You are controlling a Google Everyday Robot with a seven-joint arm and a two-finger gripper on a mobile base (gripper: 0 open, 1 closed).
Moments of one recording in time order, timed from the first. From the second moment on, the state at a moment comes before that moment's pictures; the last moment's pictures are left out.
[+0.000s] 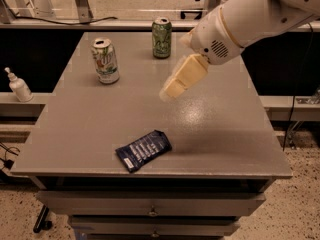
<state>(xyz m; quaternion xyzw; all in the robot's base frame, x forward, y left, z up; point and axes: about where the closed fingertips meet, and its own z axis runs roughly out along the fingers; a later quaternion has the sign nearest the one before) 0.526 -0.032 0.955 -0.57 0.72 0.19 0.33</state>
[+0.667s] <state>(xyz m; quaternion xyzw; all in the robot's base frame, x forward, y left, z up) 0.531 -0.002 0.939 -0.55 0.71 0.23 0.37</state>
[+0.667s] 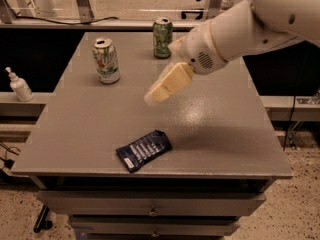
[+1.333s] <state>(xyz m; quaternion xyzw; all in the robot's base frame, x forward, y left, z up) 0.568 0.081 0.910 -0.51 0.69 0.28 0.43</state>
